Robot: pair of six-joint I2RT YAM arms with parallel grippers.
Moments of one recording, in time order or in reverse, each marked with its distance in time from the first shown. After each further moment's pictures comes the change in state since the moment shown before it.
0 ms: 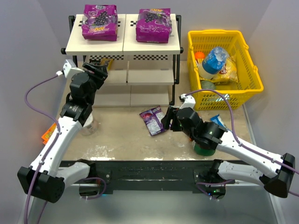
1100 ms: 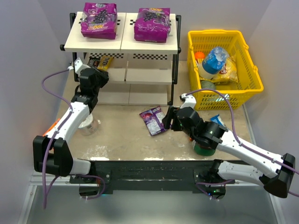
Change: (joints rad) left arm 0.106 0.272 -0.027 0.180 0.140 0.139; right arm -0.007 0.002 0.013 -0.023 0.009 0.000
